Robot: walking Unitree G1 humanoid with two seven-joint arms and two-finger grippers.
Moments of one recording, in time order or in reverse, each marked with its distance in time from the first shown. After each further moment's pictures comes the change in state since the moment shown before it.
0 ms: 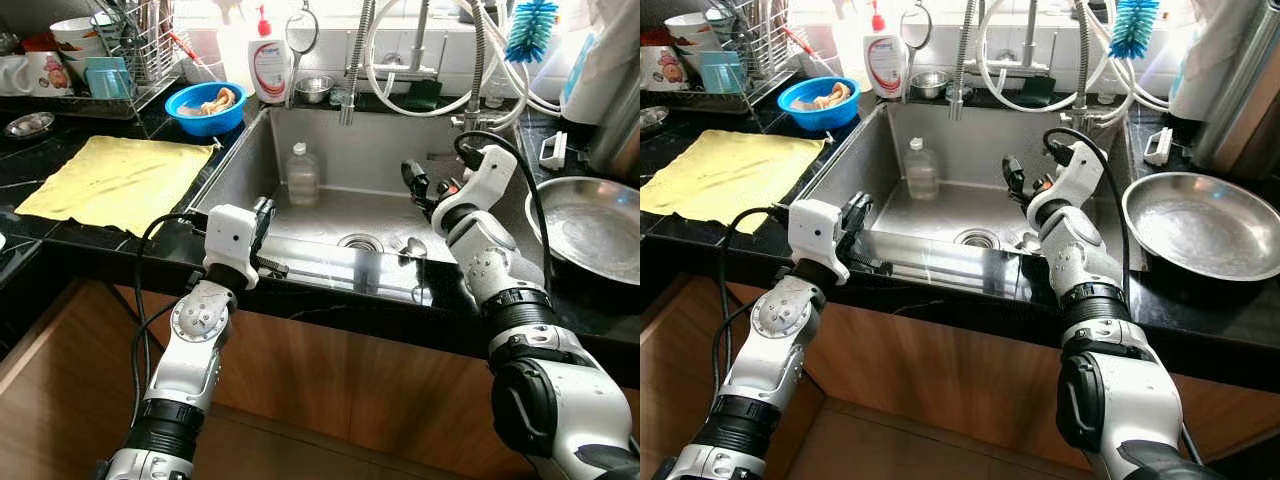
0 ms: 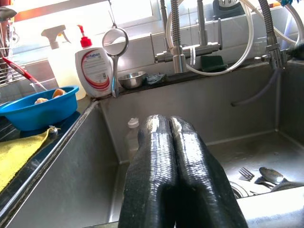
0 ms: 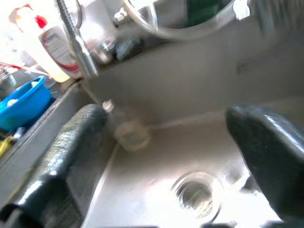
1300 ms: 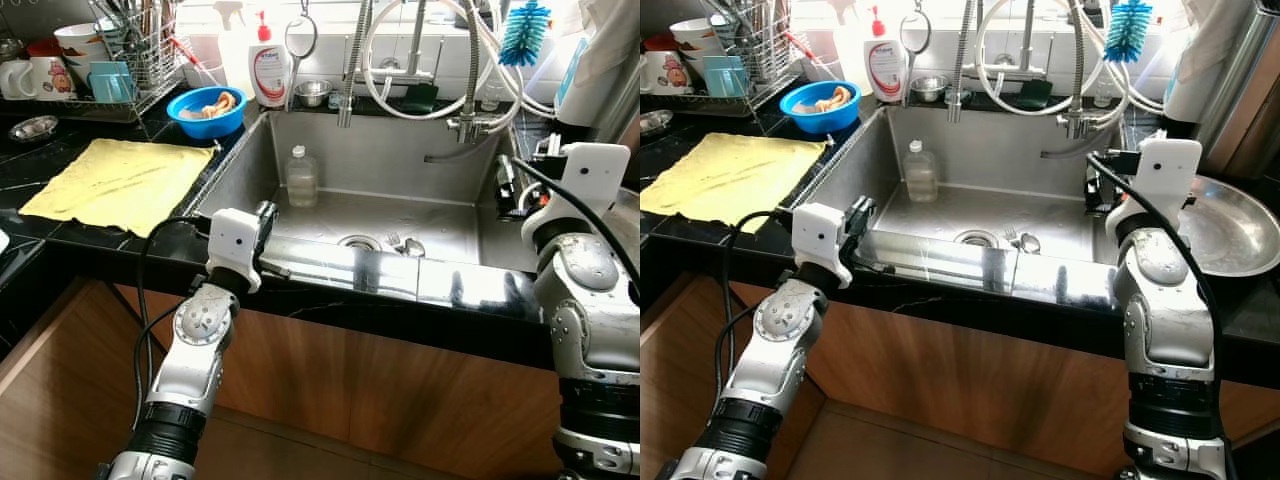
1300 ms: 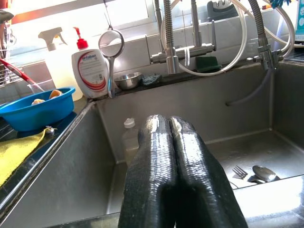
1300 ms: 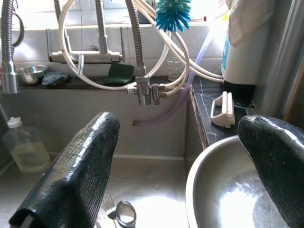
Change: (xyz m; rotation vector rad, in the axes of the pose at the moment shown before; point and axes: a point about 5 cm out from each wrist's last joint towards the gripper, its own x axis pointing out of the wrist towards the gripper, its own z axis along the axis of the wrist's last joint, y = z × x) left arm -0.002 -0.004 -0.003 -0.006 0.011 -0.009; right arm -0.087 -0.046 0.033 -0.391 -0.106 -0.314
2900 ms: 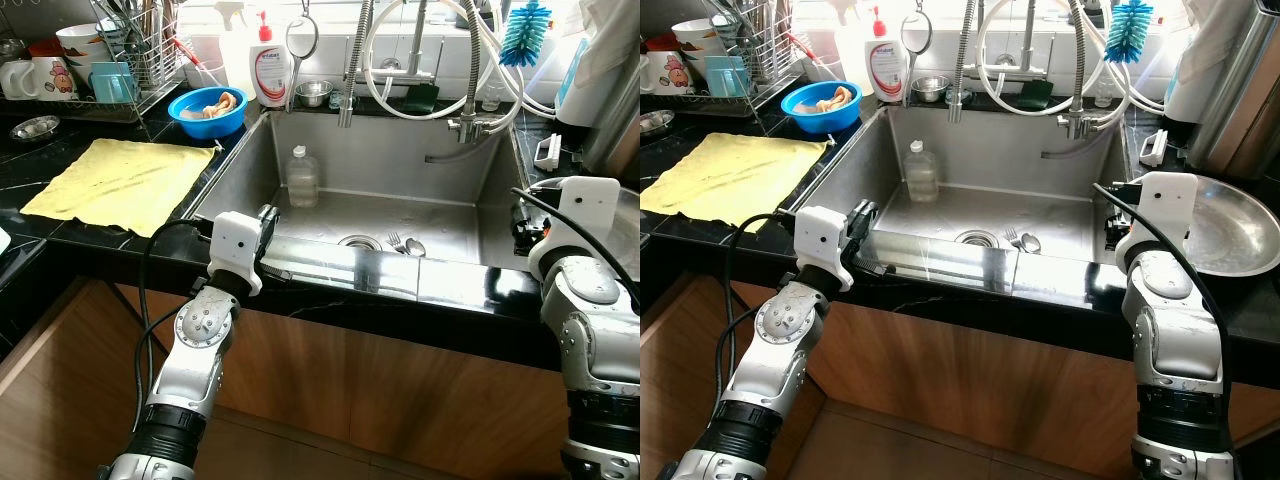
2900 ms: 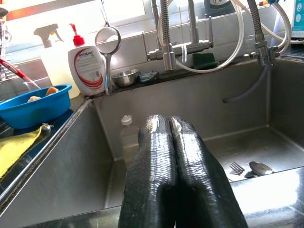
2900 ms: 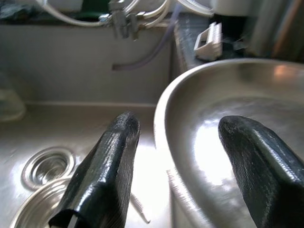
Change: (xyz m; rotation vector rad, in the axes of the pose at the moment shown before) left arm -0.002 -0.002 -0.002 -0.001 0.011 -0.010; right arm -0.005 -0.011 -0.033 -0.026 0.216 -0.031
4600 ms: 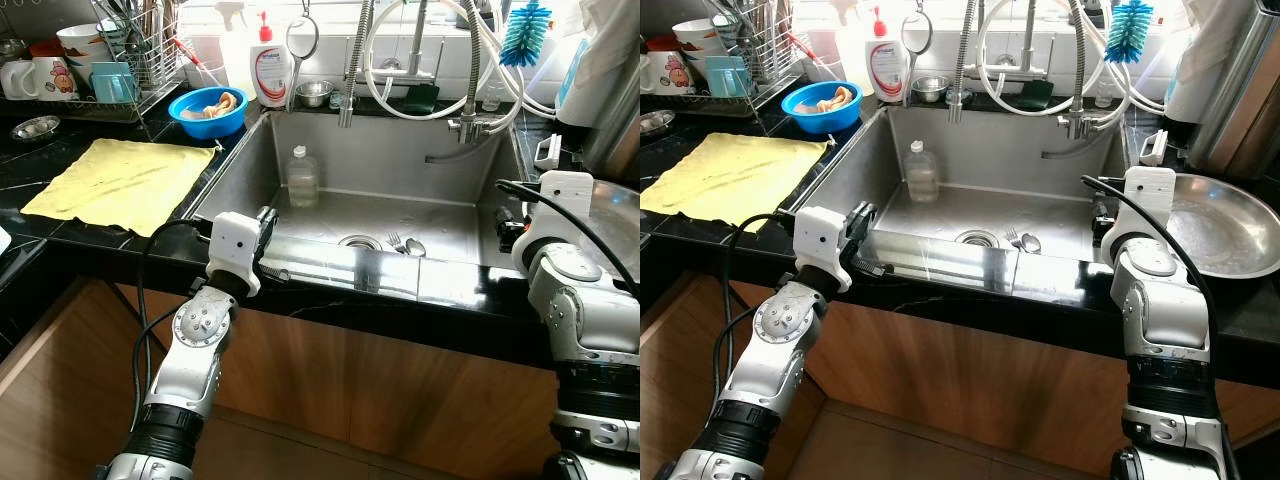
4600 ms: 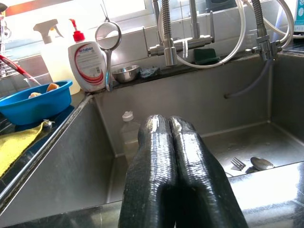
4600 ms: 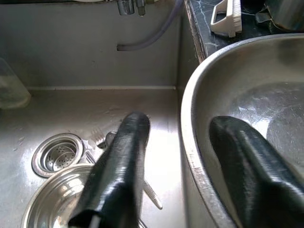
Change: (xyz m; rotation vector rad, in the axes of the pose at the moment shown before) left arm 0.000 0.002 -0.002 0.004 0.018 -0.003; right arm 0.016 0.009 0.003 0.037 0.106 0.017
